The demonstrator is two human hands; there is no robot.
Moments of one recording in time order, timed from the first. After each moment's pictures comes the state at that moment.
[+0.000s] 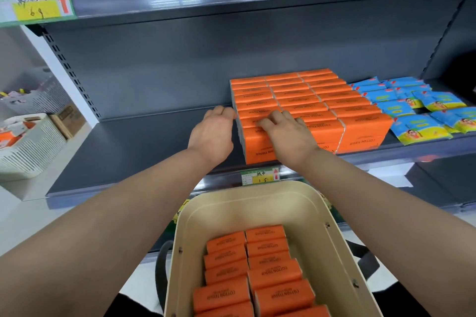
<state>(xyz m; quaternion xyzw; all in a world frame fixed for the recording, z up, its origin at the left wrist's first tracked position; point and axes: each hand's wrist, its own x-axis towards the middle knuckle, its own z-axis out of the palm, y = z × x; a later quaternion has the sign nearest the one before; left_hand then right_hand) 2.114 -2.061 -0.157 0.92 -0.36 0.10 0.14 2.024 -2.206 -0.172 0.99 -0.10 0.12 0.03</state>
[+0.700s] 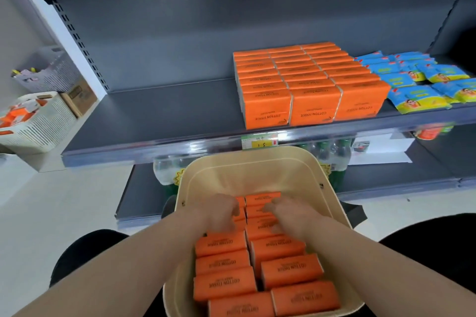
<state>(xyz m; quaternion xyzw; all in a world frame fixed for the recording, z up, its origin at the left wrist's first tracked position) 2.001 -1.985 -0.288 0.87 -0.42 -0.26 -0.05 1.897 -2.150 -0.310 0.98 -0.01 -0.19 -0.06</state>
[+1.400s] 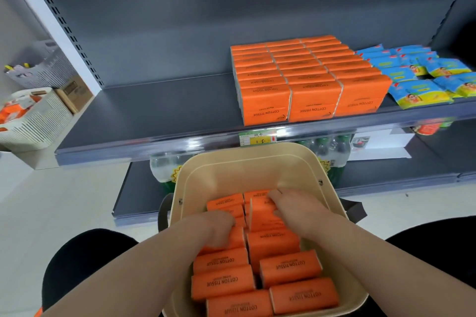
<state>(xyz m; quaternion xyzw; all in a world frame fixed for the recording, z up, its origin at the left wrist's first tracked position) 2.000 -1.979 -0.319 0.84 -0.42 -0.34 -0.12 1.896 -2.155 -0.298 0.99 -0.04 -0.11 -0.10</state>
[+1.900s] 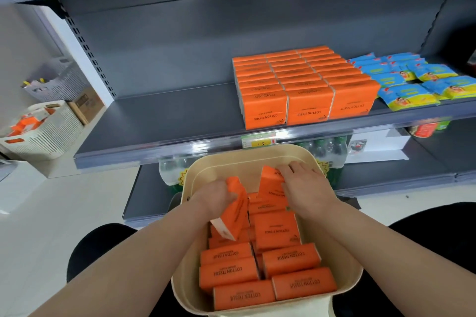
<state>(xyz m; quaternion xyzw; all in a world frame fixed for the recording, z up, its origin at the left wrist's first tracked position) 2.001 -1.977 -0.287 0.93 -0.29 -0.19 0.07 1.877 -2.156 -0.278 0.99 -0.11 0.05 -0.04</state>
